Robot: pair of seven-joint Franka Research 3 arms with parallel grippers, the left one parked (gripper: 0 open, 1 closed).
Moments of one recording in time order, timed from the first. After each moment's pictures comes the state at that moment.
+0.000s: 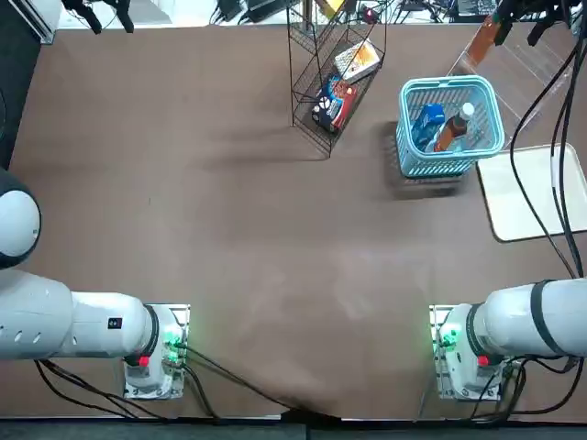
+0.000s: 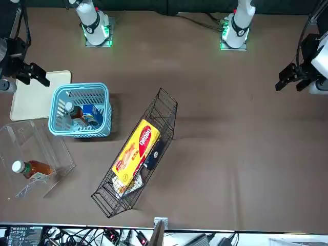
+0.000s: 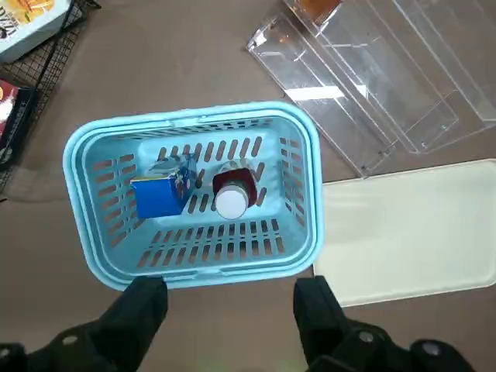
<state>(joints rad) -0.05 -0.02 0.03 -1.67 -0.02 1.58 0.05</state>
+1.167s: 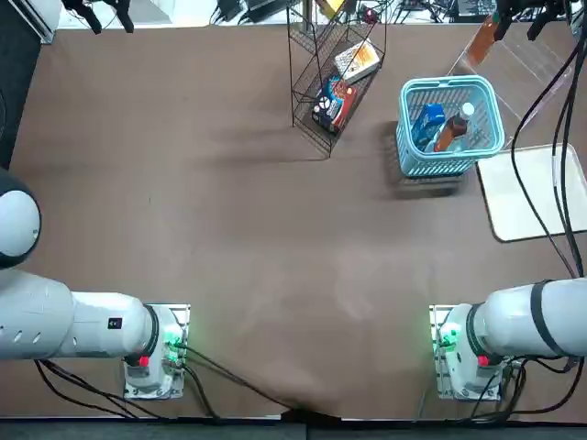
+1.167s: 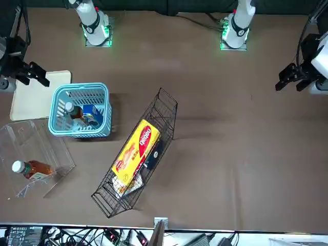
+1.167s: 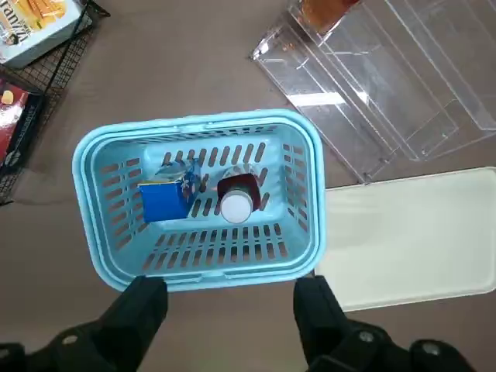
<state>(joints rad) -0.03 -0.02 0.03 -1.65 -0.02 1.58 0.04</state>
